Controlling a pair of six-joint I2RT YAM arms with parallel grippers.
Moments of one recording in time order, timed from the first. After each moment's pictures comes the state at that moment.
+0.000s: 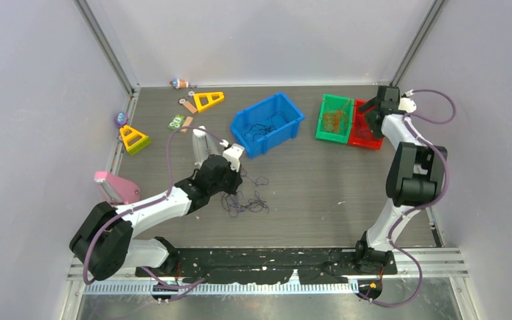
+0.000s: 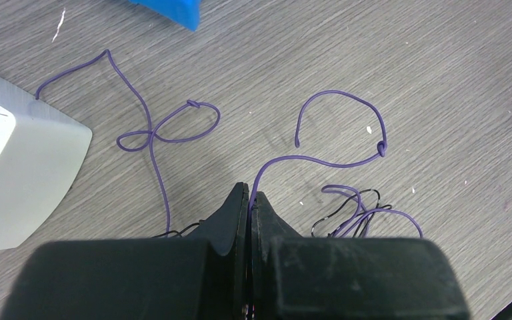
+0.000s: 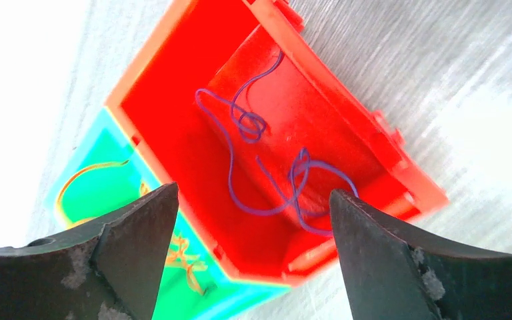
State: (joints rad) left arm -0.70 1.28 0.59 0.08 -0.01 -0.19; right arm -0.16 1.90 1.38 -0.30 0.24 0.89
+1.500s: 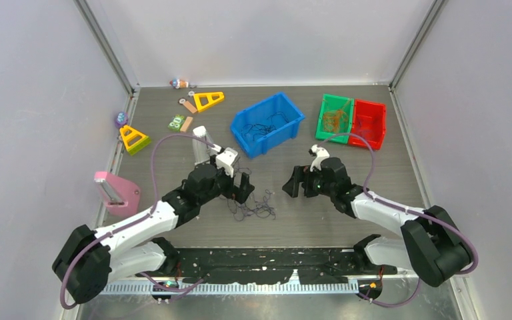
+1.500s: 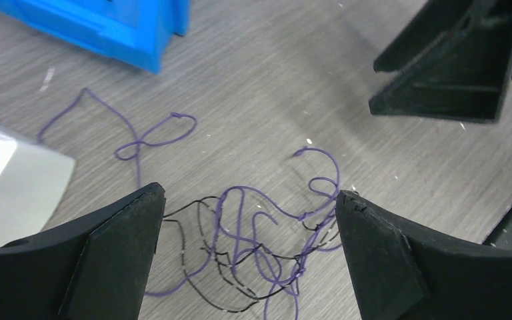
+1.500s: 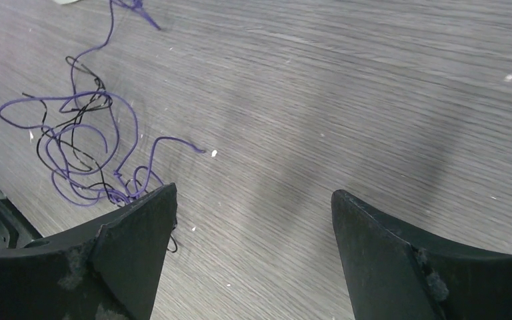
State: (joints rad) left arm -0.73 1.08 0.49 0.17 0.06 -0.18; right arm 0.47 1.20 0.40 0.20 -0.23 0.45
